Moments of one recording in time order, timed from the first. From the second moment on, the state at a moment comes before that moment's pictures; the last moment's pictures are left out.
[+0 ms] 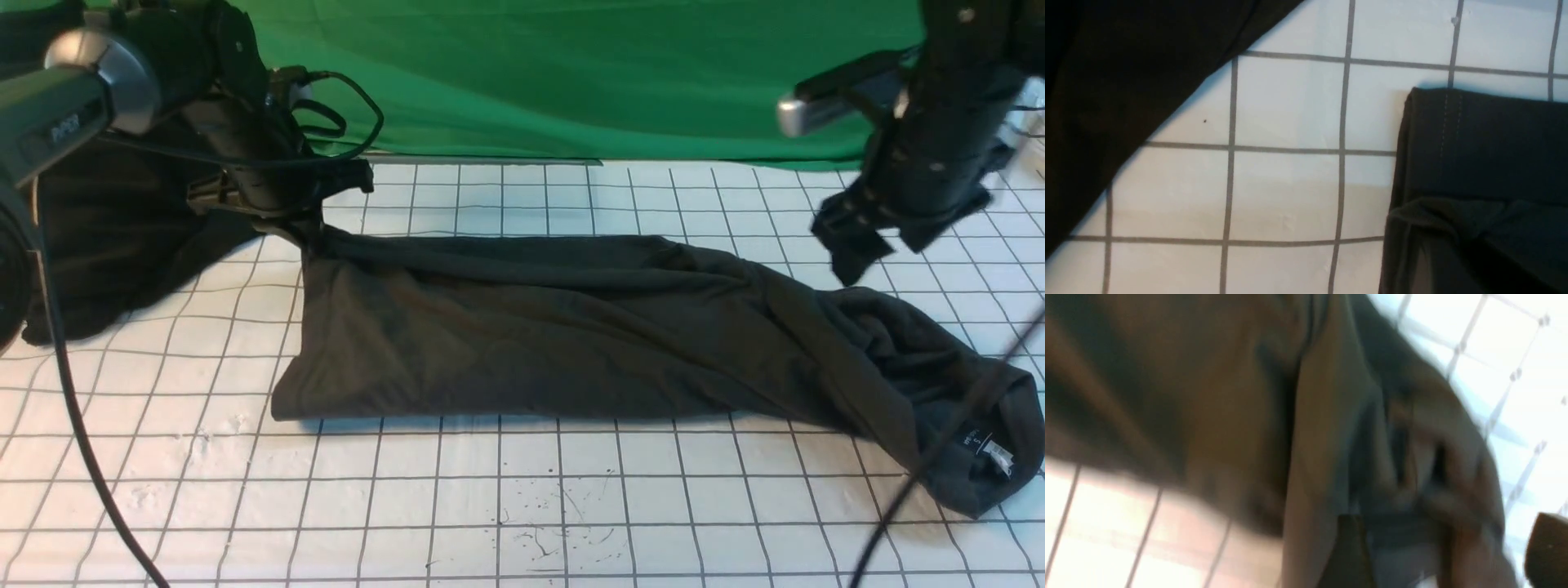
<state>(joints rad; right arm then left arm) 0.25 1.84 -1.63 -0.13 1.20 -0.08 -0.11 2.21 -1.91 -0.03 0.96 -0.20</state>
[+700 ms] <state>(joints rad) 0.21 1.81 -1.28 -0.07 1.02 -0.10 -0.11 2.21 -1.91 -0.02 0.95 -0.14</state>
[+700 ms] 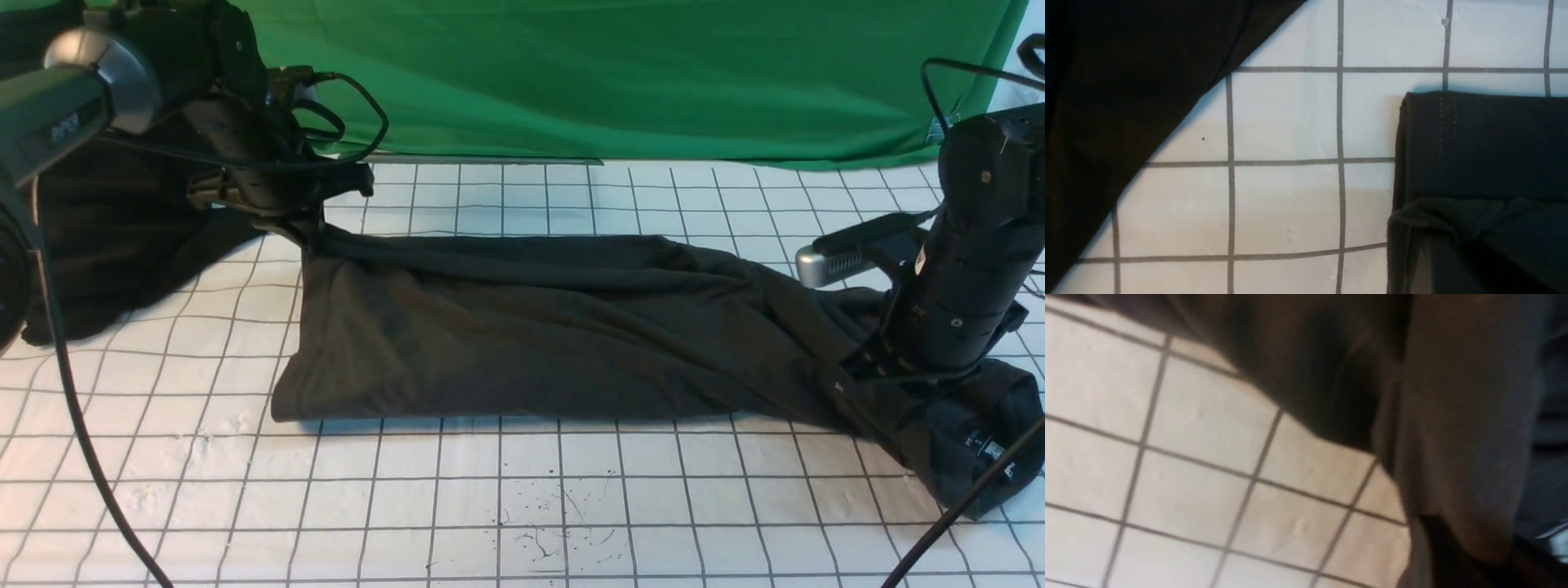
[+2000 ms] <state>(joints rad) -0.06 2.01 -1.91 -0.16 1.13 -0.13 -0.11 2.17 -1.98 0.00 0.87 -0.14</state>
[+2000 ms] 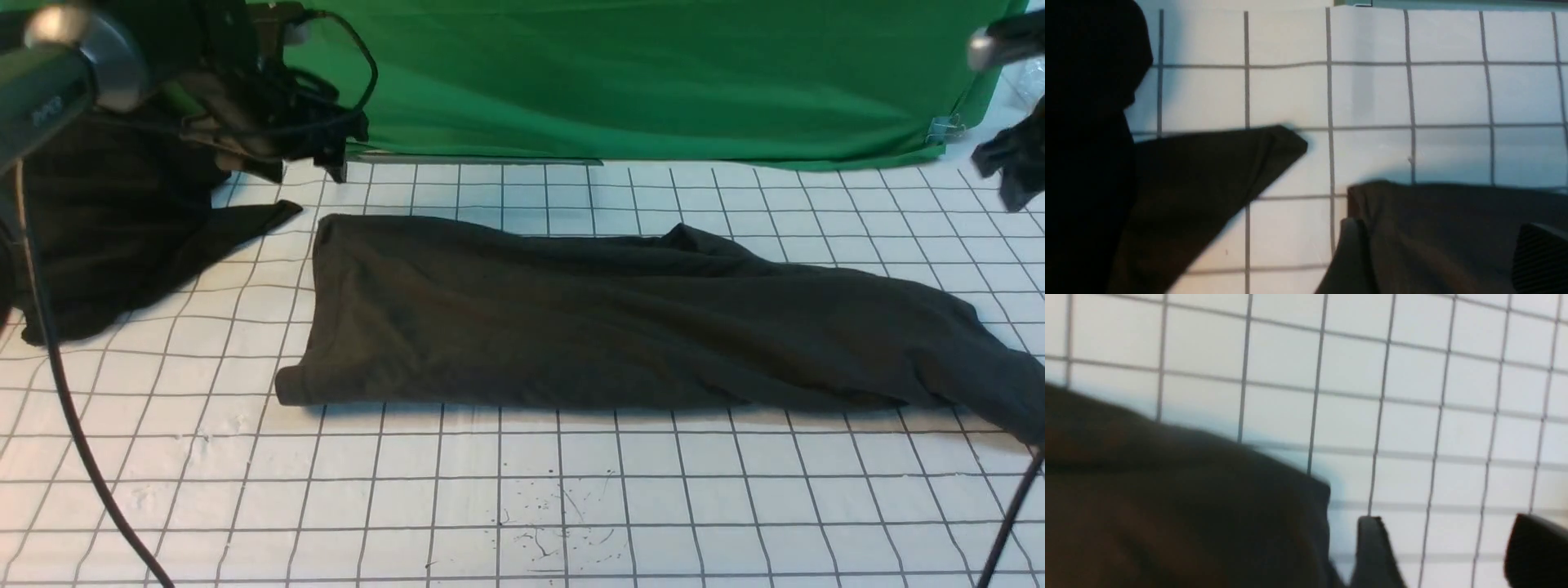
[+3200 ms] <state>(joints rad) -0.16 1.64 -1.29 0.03 1.16 -0.14 -0.20 1.93 -1.33 -0.07 0.94 -0.11</state>
